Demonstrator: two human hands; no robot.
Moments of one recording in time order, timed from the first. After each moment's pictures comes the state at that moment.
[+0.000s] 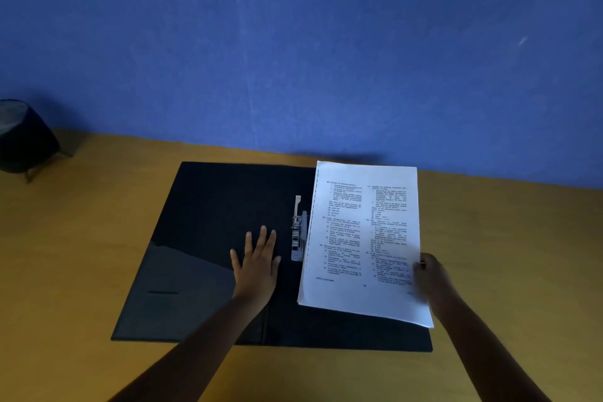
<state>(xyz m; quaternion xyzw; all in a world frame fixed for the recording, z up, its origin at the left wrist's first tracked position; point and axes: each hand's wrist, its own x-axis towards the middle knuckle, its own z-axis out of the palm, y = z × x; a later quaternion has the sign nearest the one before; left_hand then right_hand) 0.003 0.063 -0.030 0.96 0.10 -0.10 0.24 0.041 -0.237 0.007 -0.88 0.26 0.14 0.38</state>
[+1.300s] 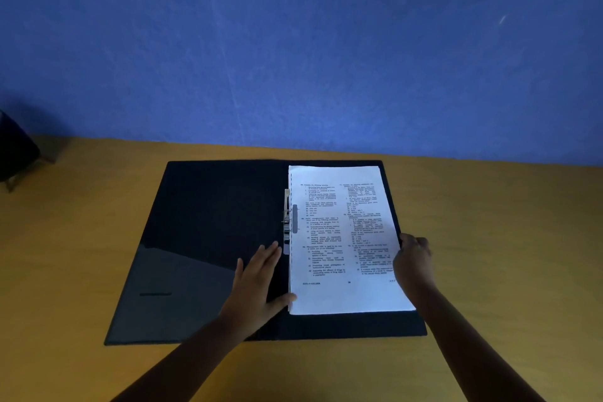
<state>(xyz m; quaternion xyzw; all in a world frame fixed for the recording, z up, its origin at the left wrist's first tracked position) -0.038 0.069 -0.022 0.96 -0.08 -0.09 0.26 0.029 -0.212 0.013 -0.93 0.21 0.08 0.27</state>
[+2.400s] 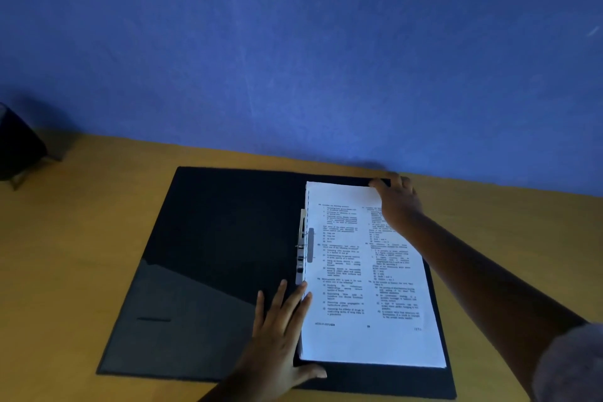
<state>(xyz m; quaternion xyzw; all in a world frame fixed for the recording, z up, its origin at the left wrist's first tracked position) -0.049 0.045 -0.029 0.98 -0.14 -0.09 0.12 0.199 -0.171 0.013 -0.99 -0.06 0.08 0.02</state>
